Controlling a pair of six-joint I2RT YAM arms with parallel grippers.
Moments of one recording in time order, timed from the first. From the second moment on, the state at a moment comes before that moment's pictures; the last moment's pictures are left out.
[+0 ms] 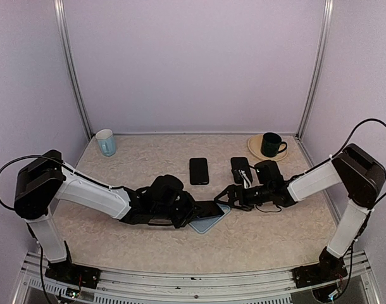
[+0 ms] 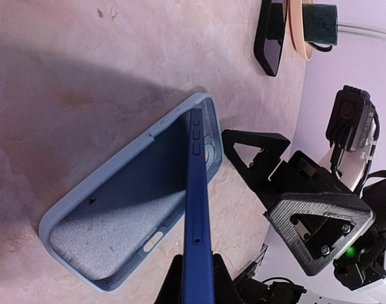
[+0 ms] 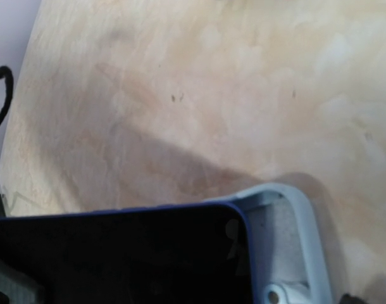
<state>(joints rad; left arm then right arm) -1.05 1.79 0.89 0.29 0.00 -1.51 0.59 1.74 0.69 0.40 -0.59 0.63</state>
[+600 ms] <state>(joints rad) -1.04 1.81 0.89 0.33 0.02 -1.52 0.64 1.76 0.66 0.48 -0.60 0.67</state>
